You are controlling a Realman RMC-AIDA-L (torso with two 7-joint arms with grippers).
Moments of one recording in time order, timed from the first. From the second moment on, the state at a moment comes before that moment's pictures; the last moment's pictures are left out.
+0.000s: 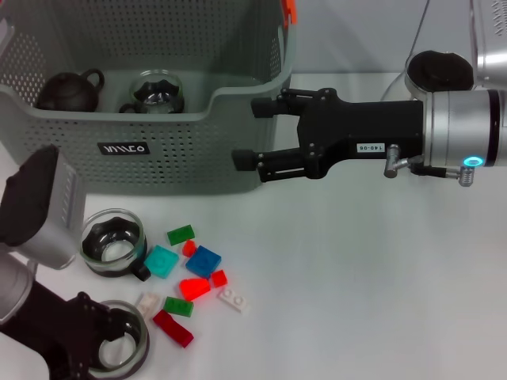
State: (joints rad) left arm -0.36 -2.17 1.12 1.40 2.64 1.88 -1.70; right arm 0.62 2.10 -1.23 -0.89 -1.63 -1.36 1.55
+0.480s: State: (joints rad) left arm -0.36 -2.17 1.13 1.34 2.64 1.85 -1.70; right arm 0.62 2.10 -1.21 -0.88 -1.63 -1.36 1.53
